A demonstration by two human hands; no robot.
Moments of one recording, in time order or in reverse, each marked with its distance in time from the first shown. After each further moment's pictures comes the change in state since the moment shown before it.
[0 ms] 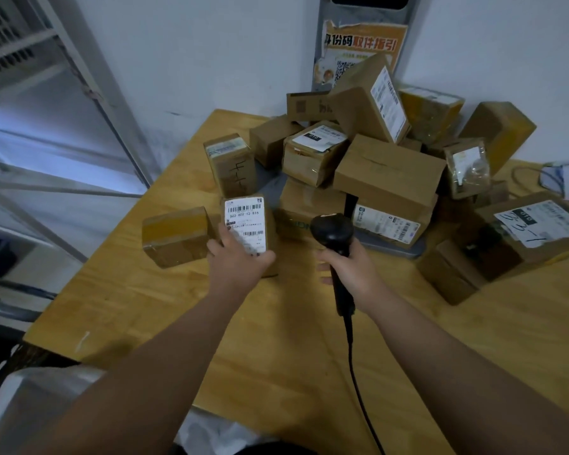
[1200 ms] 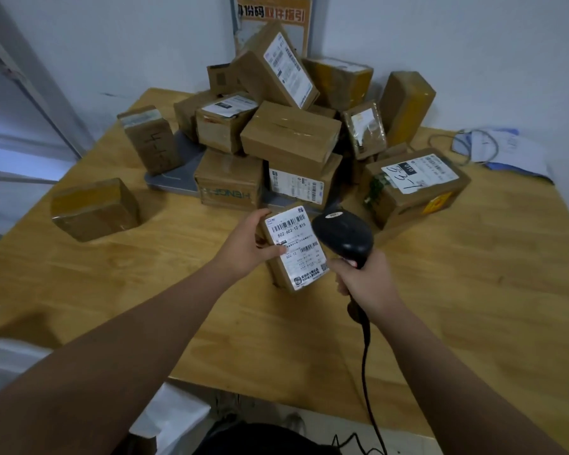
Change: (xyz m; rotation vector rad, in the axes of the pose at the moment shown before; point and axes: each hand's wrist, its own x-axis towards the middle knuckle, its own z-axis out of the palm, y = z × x) left_hand -0.094 0.083 0.102 -0.221 -0.342 0.459; right_hand -0.107 0.045 -0.164 -0.177 0.230 -0.063
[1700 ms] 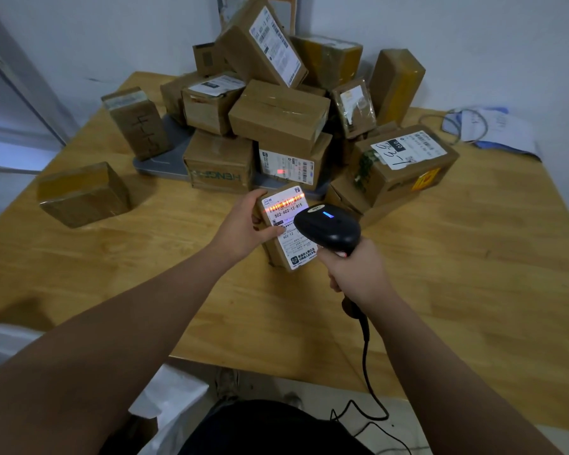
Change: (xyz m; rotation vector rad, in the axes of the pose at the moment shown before) left_hand -0.013 0.016 0.008 0.026 0.044 0.027; right_hand -0.029 0.000 0.001 -0.114 -0.002 -0.013
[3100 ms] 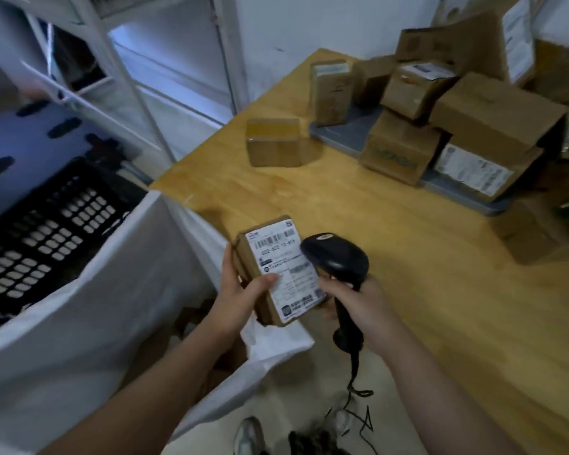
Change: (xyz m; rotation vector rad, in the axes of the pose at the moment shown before) left_hand -0.255 -0.135 -0.117 -0.677 0.440 -0.466; right_hand -0.106 -0.020 0.197 0.162 -0.581 0.152
